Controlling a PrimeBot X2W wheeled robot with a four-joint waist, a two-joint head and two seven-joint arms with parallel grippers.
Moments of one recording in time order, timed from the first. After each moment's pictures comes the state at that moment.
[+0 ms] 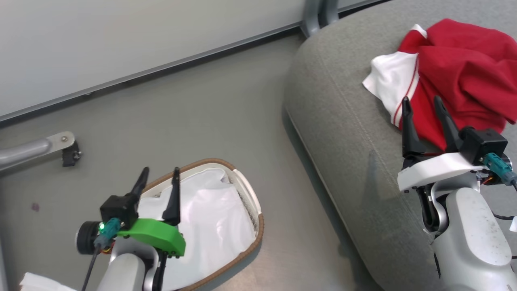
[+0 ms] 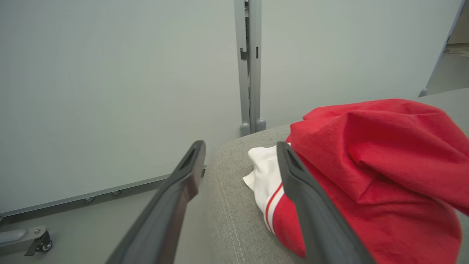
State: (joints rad) left arm -0.26 0.10 -0.23 0.46 -0.32 -0.10 -0.26; right arm -0.42 -0.05 -0.08 0.36 0.18 0.13 -0.26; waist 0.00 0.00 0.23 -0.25
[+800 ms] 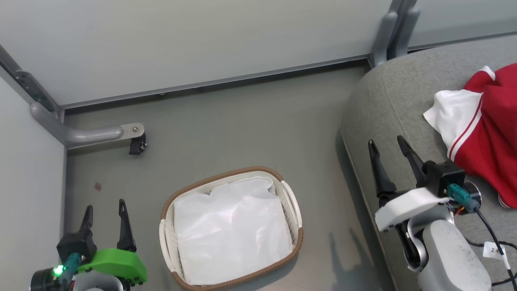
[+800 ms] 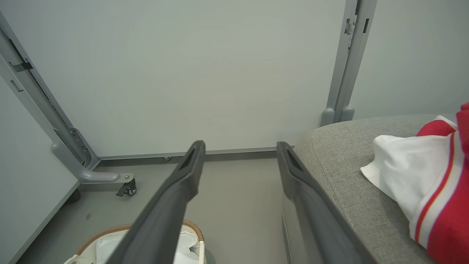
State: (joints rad) left arm -0.12 0.06 0.08 0.45 -0.14 -0.05 -0.26; right arm -0.31 -0.05 0.06 0.38 0.18 0.13 -0.26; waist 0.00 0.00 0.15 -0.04
